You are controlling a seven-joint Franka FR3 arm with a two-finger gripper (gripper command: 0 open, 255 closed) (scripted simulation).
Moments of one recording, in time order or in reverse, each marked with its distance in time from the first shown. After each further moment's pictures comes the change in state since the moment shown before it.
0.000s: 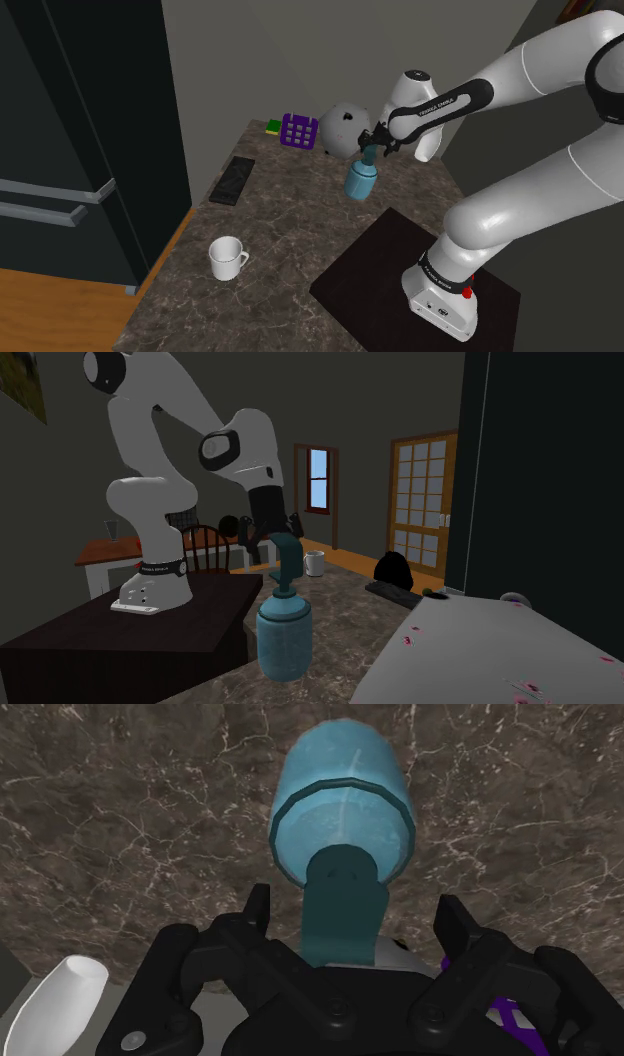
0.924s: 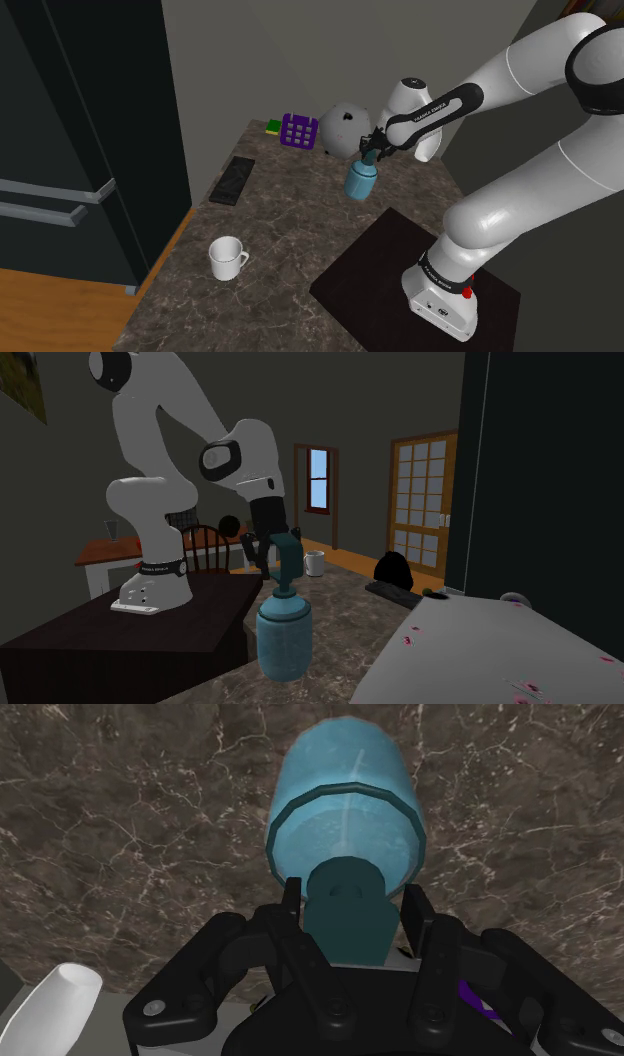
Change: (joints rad) arm -0.018 0.076 -0.004 -0.002 -0.027 0.081 0.016
